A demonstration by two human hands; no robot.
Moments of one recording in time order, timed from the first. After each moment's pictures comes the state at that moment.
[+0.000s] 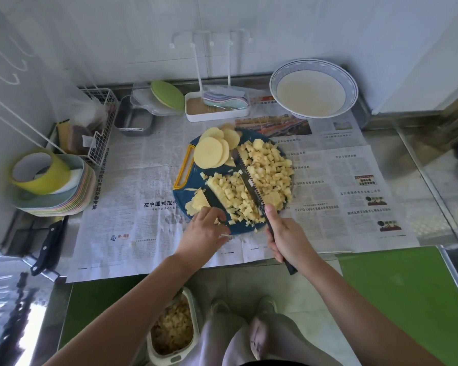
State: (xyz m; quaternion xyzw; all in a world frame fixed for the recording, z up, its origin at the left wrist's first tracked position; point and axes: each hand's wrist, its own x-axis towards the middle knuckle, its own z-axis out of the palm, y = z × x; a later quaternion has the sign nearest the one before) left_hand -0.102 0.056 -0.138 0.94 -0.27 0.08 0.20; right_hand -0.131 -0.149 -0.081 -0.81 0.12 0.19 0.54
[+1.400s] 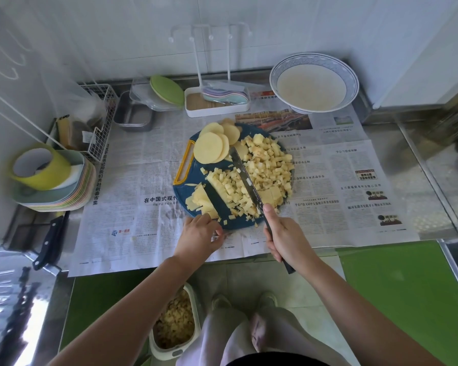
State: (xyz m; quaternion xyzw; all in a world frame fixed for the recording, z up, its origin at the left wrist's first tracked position) left_hand -0.116 0.063 -0.149 0.96 -0.18 0.00 0.19; right_hand -0.141 -0.143 -0.081 -0.80 0.13 0.19 0.55
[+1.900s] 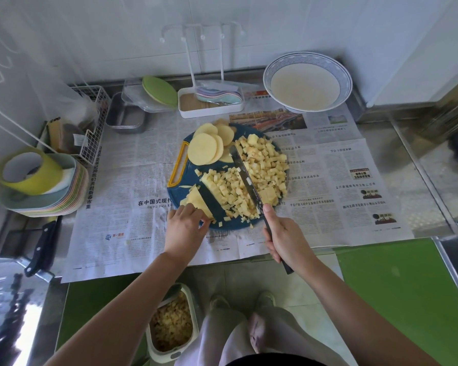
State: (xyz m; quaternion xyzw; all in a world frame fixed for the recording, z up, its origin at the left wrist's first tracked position) left_hand -0.098 0.067 -0.143 0.97 -0.13 0.08 0.17; right_hand -0.142 -0.152 -0.083 -0.79 0.13 0.18 0.57
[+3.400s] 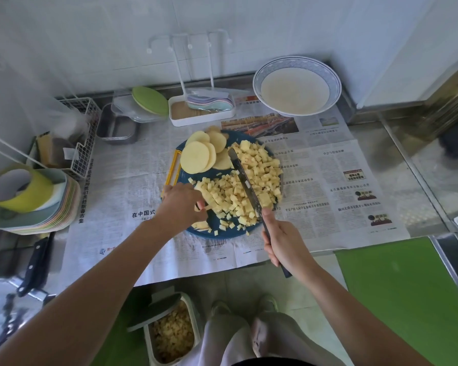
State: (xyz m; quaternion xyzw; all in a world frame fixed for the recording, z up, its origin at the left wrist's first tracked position) left_hand -0.027 0.059 -0.086 0.97 -0.19 -0.12 0.02; right_hand -0.136 -0.156 -0.086 -0.77 0.14 0.16 0.60
